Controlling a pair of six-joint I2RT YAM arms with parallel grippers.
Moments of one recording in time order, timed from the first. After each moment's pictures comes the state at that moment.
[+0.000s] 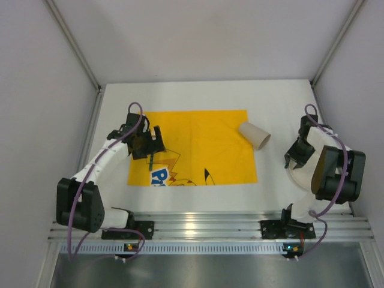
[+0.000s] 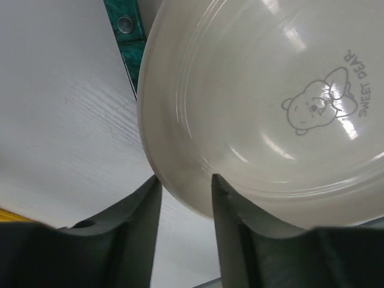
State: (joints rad) left arm -0.22 1.35 0.96 -0.63 0.09 -0.49; right arm -0.23 1.58 1.00 -0.82 0.11 0.51
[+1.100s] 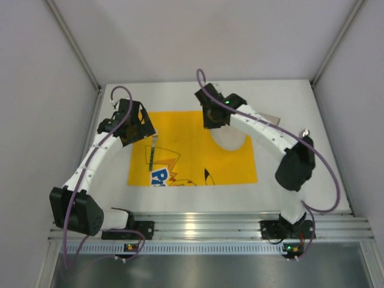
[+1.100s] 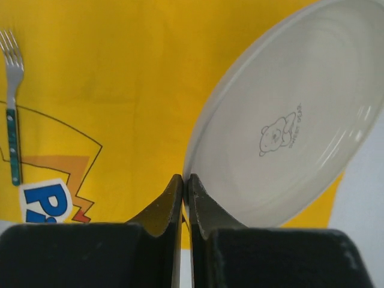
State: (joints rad) left arm -0.22 1.35 1.21 -0.78 -0.21 -0.56; right arm 0.72 1.82 1.84 -0.94 0.32 0.55
